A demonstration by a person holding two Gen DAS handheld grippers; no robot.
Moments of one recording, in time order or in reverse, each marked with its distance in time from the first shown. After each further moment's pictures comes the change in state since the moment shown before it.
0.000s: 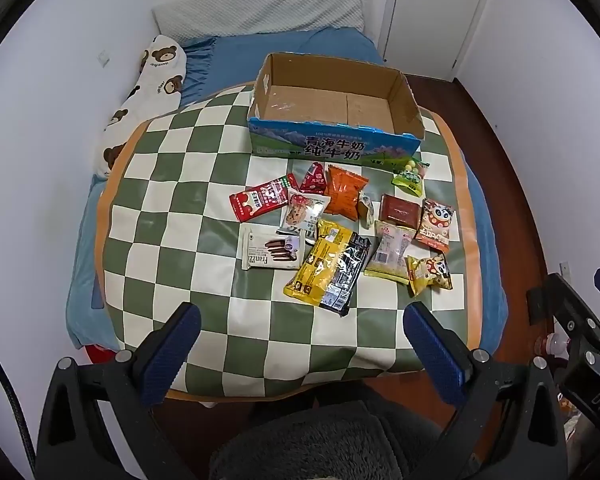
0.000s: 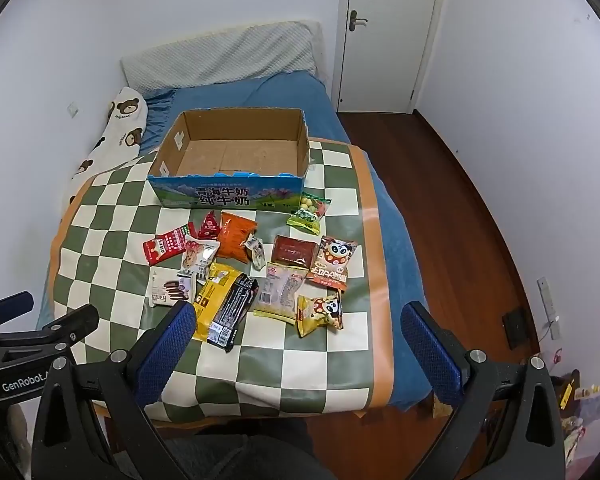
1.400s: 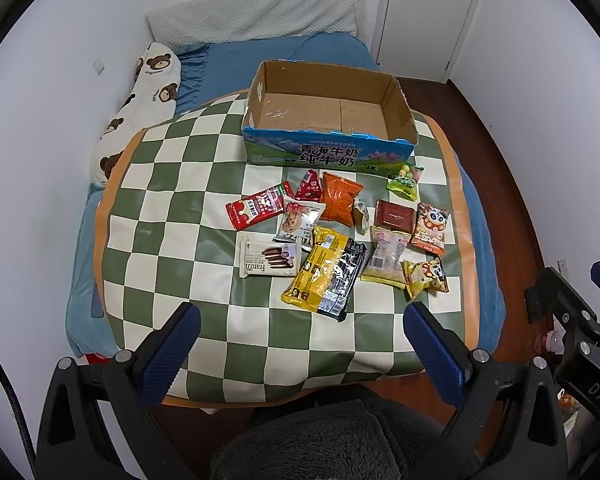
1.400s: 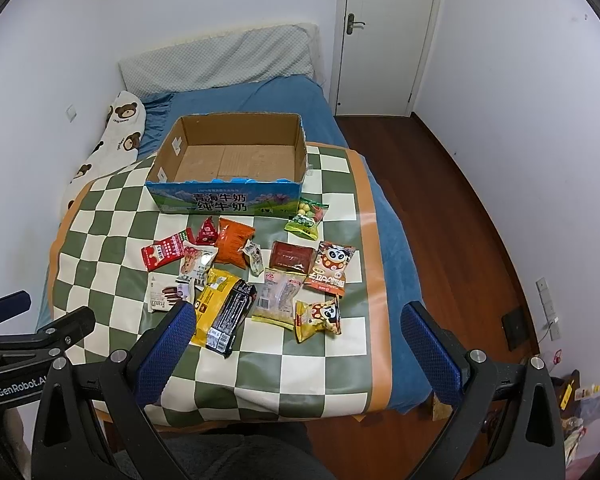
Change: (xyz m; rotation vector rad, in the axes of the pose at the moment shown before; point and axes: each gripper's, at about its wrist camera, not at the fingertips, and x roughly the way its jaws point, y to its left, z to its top) left arm -0.007 0.004 0.007 0.023 -0.018 -0.011; right arm -0.001 0.000 0.007 0.006 -0.002 -0.005
